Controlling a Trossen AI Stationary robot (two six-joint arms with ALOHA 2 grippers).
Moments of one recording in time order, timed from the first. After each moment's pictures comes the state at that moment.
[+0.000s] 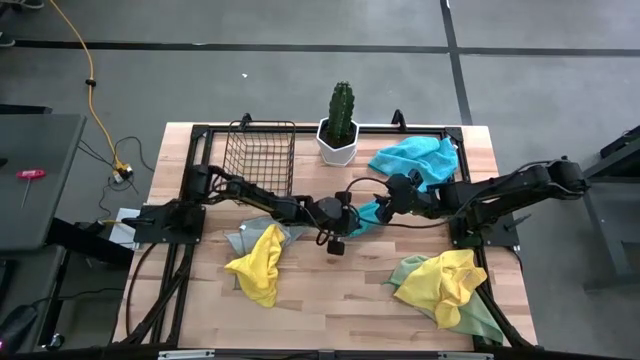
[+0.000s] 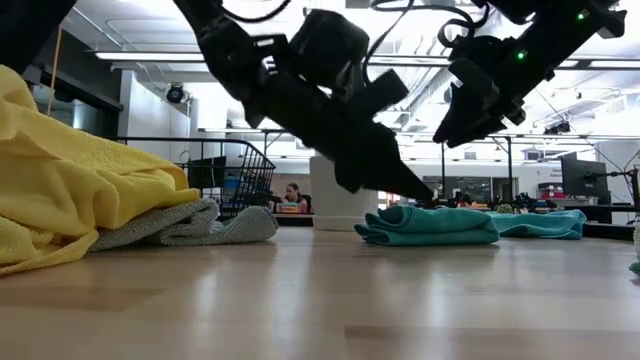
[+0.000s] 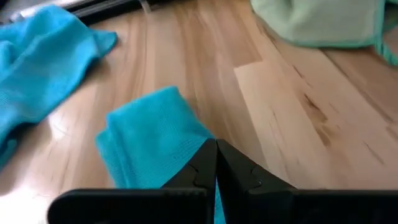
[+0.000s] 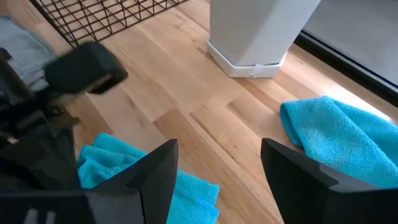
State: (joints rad) left arm 0.09 2.12 1.20 0.36 -0.04 0.26; right arm 0.08 1.13 0.63 -0.32 0.60 0.55
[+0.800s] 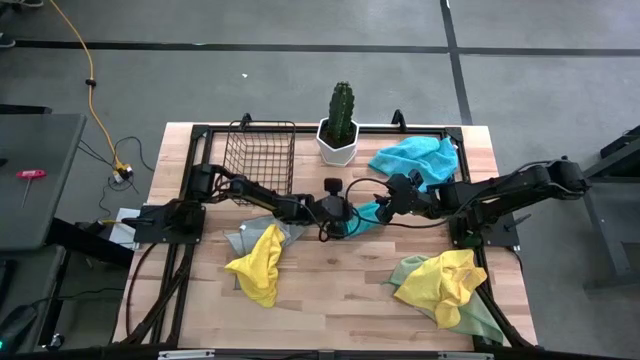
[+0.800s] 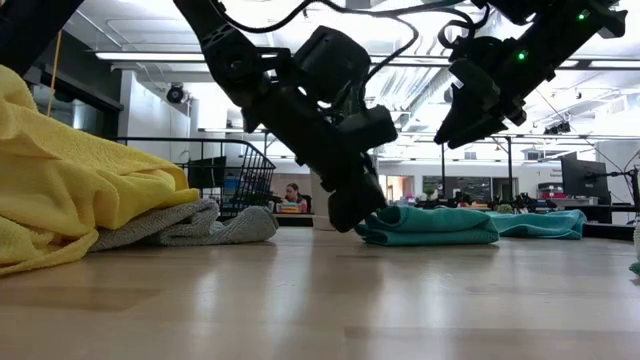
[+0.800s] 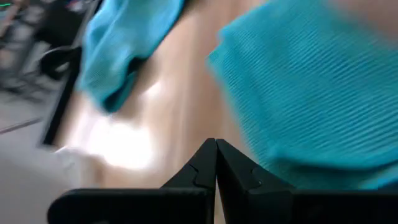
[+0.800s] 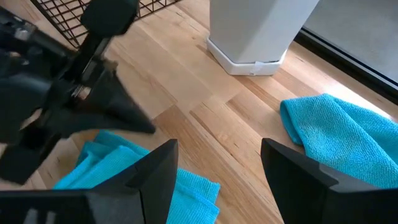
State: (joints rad) left arm 0.11 2.13 1.20 0.26 -0.48 0.42; right arm 0.08 1.13 0.63 -0.33 0.60 0.55
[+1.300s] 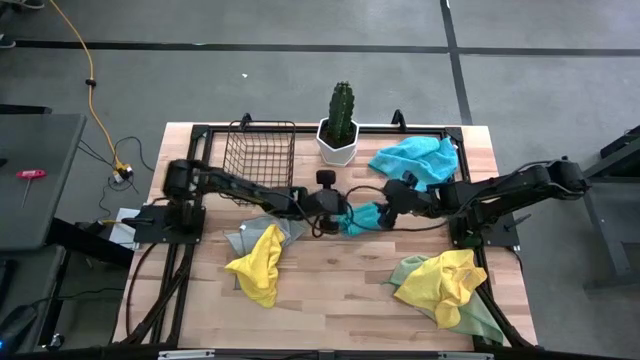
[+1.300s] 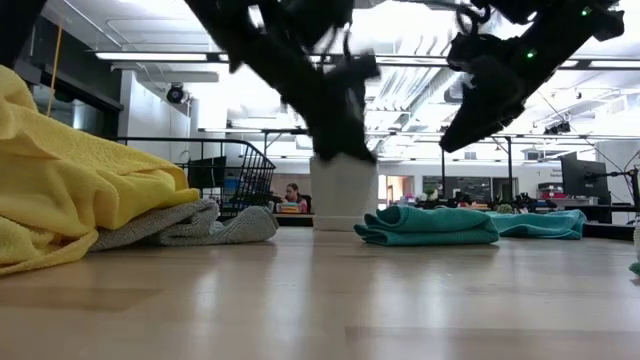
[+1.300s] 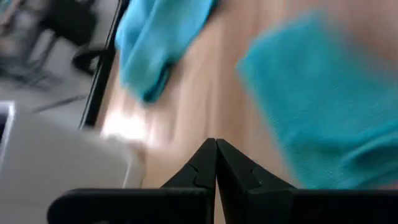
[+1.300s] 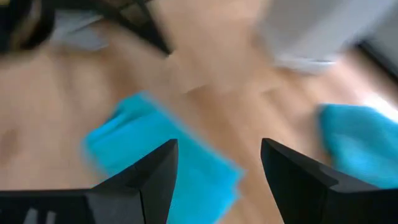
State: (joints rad) left arm 0.10 1.91 1.20 0.05 -0.40 0.35; right arm 0.08 1.13 0.63 -0.33 0.41 0.35
